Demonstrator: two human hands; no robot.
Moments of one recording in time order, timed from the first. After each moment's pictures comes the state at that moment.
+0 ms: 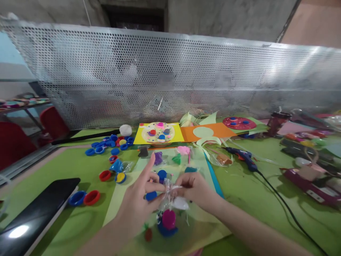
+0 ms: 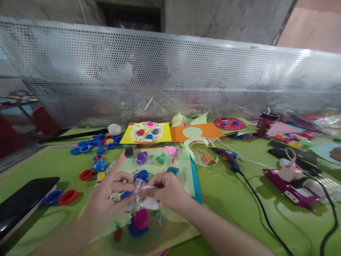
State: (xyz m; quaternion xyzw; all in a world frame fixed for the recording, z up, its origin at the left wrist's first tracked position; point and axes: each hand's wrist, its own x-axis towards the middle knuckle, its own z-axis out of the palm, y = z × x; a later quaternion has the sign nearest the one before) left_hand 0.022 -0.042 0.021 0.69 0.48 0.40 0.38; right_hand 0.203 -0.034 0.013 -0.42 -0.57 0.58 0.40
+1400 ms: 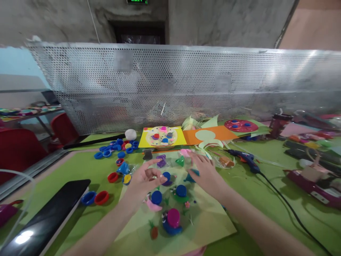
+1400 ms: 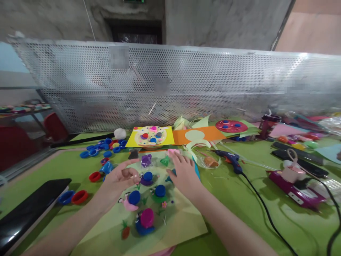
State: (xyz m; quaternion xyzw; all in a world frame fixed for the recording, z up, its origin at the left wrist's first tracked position) left_hand 0.018 -0.012 0.032 0.53 0.43 0.46 0.57; right_hand 0.233 -0.015 0.020 -0.64 -0.74 0.02 0.22
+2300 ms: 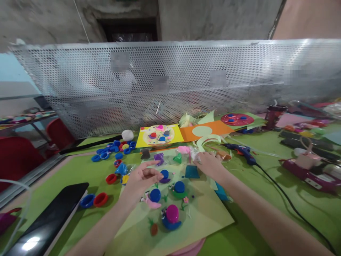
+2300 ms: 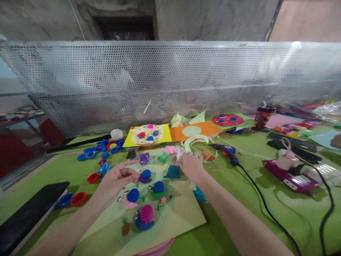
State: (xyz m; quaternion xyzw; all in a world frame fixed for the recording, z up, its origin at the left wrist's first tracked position) left_hand 0.017 -0.005 0.026 0.56 0.46 0.43 0.53; right_hand 0.260 0.014 0.006 -0.74 -0.67 0.00 0.04
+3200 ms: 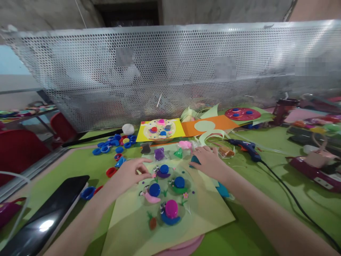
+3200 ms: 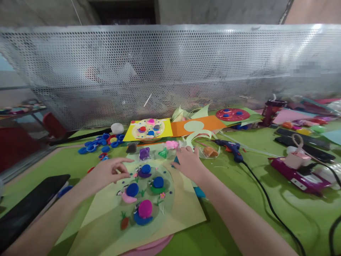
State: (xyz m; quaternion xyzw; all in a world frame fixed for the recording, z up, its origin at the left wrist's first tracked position) left_hand -0.014 0.012 0.044 0.74 0.55 0.17 0.34; right_hand 0.255 0.002 0.013 -0.64 -0.77 -0.03 0.06
